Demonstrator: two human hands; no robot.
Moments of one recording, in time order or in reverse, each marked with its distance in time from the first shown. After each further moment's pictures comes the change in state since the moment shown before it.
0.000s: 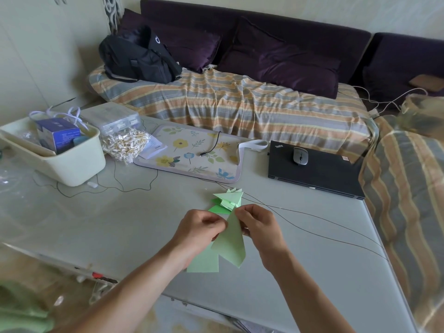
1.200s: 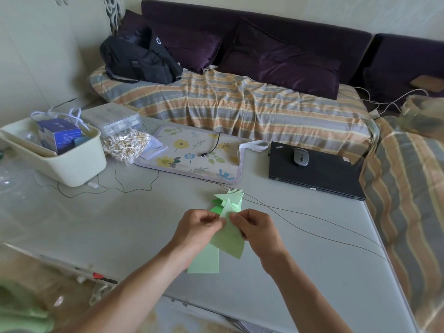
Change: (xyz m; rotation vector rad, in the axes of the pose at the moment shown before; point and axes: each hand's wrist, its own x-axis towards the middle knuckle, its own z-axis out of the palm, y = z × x) left_hand 0.001 0.000 0.001 -0.051 0.110 0.004; right_hand -0.002 0.005 0.003 -0.087 -0.029 0.022
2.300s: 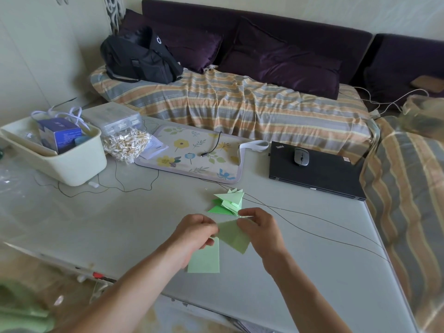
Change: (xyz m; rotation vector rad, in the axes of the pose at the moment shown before) left_hand 0.003 0.000 -0.006 0.025 -0.052 -0.242; right_hand 0.001 0.004 -0.005 -0.140 0.146 0.066
